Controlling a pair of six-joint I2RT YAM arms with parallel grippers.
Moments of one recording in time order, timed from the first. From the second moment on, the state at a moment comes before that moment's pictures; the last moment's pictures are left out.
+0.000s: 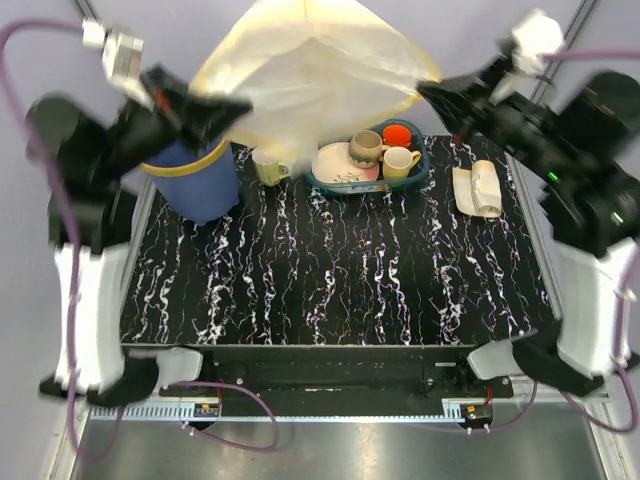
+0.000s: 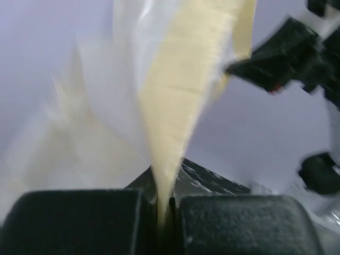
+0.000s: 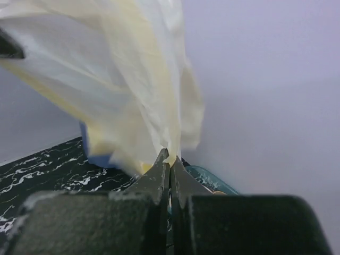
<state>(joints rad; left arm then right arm) -0.19 1.39 2.10 -0.47 0.82 -0.41 0.45 1.49 2.38 -0.83 -0.36 -0.16</state>
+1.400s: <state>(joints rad) -0.50 1.10 1.67 -0.47 0.65 -0.14 0.67 1.23 1.83 -0.64 -0.23 -0.36</state>
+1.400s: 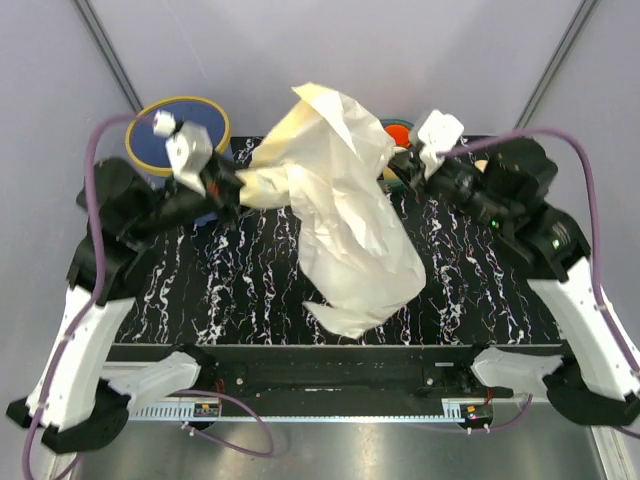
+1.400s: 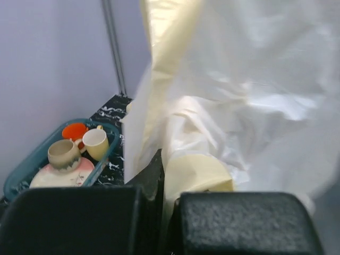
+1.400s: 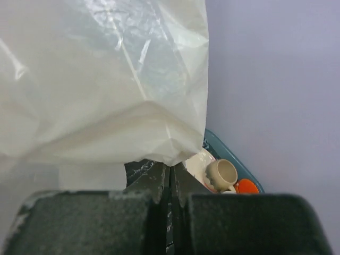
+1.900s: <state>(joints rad) -0.41 1.38 1.77 -0.41 0.53 -0.22 0.52 1.43 1.72 -0.56 -0.24 -0.33</state>
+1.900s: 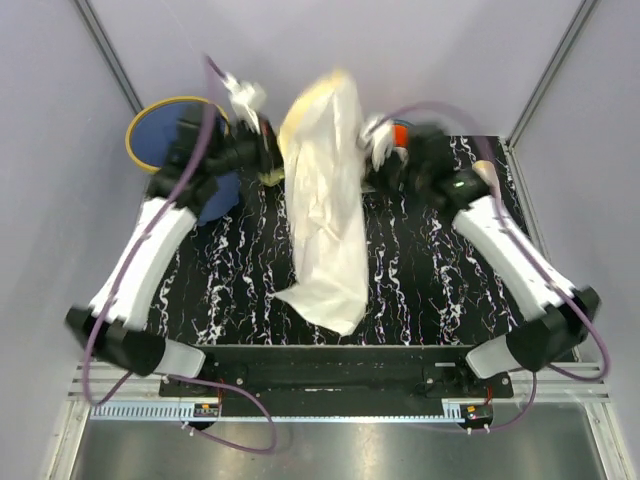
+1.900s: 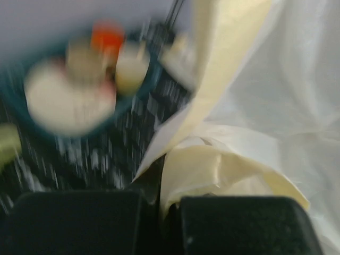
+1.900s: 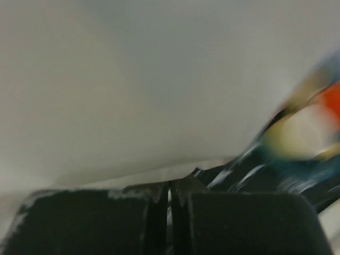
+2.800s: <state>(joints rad) -0.29 1.31 0.83 -0.54 0.88 -0.69 0.40 1.42 1.08 -0.99 -0.70 -0.17</state>
